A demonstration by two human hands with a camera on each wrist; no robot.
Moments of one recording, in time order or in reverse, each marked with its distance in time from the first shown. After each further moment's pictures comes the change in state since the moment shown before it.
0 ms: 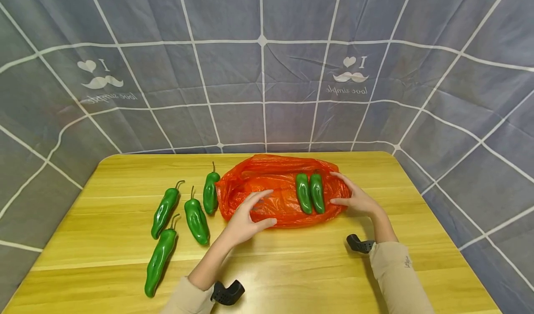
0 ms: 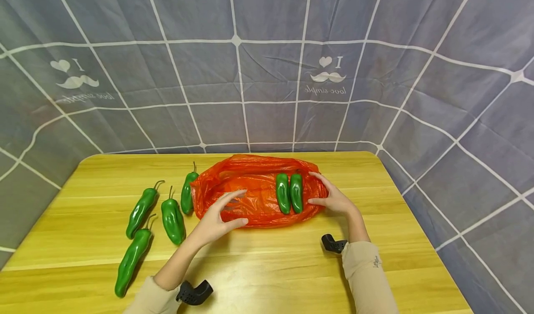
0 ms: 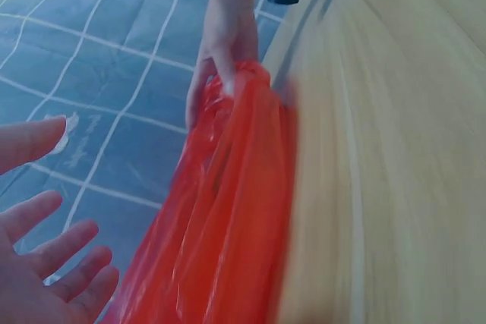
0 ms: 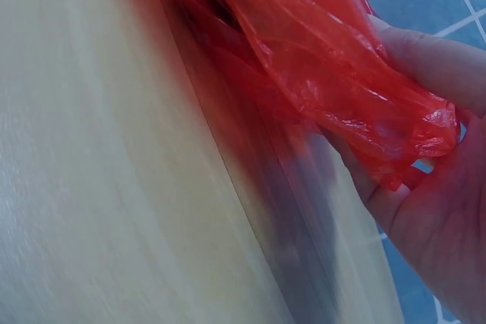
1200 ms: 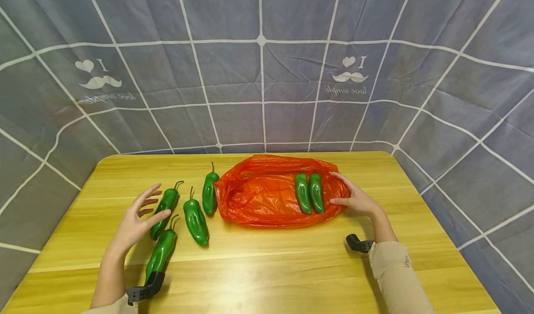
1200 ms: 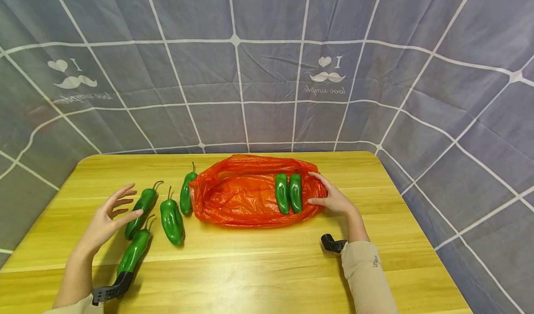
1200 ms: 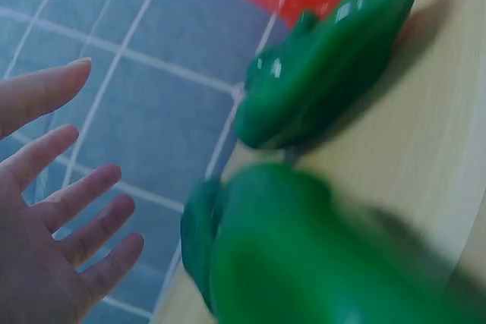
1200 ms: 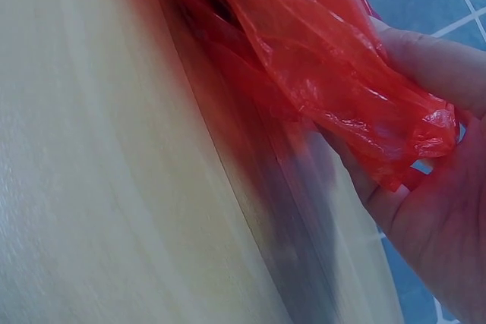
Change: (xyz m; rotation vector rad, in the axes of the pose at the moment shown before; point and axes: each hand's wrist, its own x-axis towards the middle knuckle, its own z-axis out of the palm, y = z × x) left_hand -0.082 -0.079 -0.175 0.213 0.251 -0.163; right_hand 0.001 0.001 -0.001 0.020 -0.009 0.014
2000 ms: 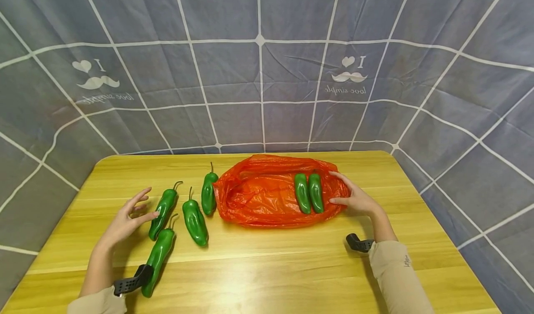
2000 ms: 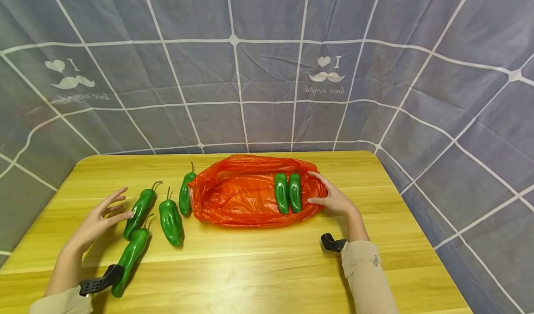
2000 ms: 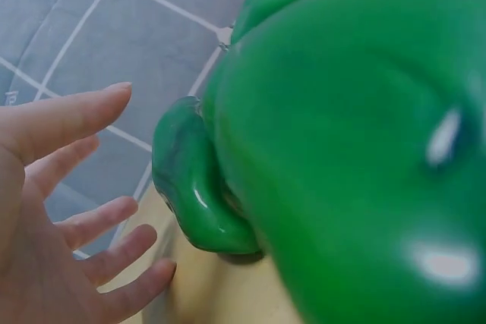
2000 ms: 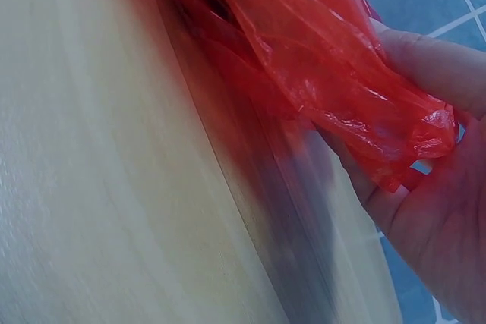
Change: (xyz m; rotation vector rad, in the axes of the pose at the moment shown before) left_hand 0.010 -0.026 -0.028 -0.004 -0.212 -0.200; right_hand -0.001 -0.003 0.000 -0.003 0.001 0.000
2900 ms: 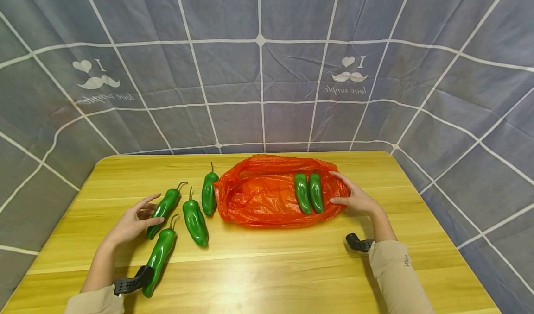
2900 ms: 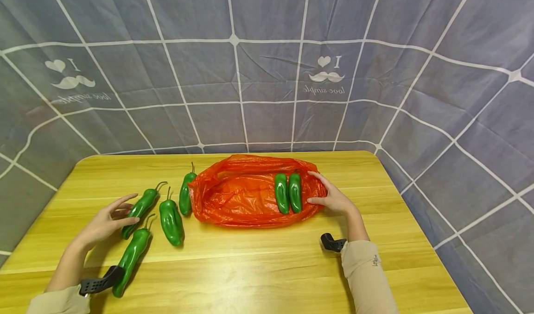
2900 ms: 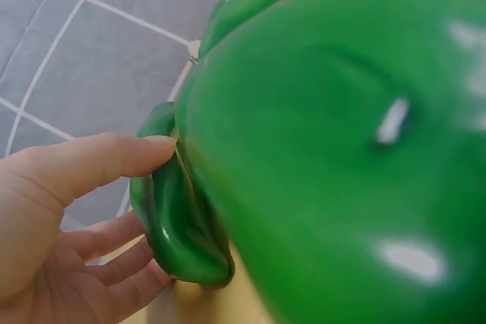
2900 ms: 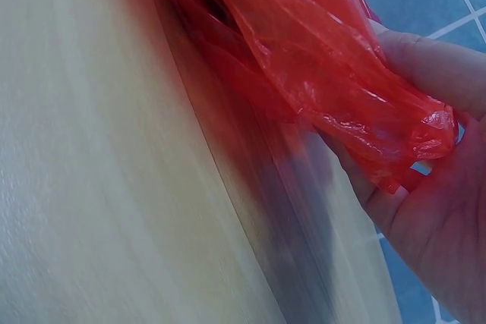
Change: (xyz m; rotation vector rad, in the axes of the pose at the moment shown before) left_hand 0.003 0.000 0.008 0.099 -0.059 0.023; right_hand 0.001 -0.003 0.000 -0.019 0.004 -0.005
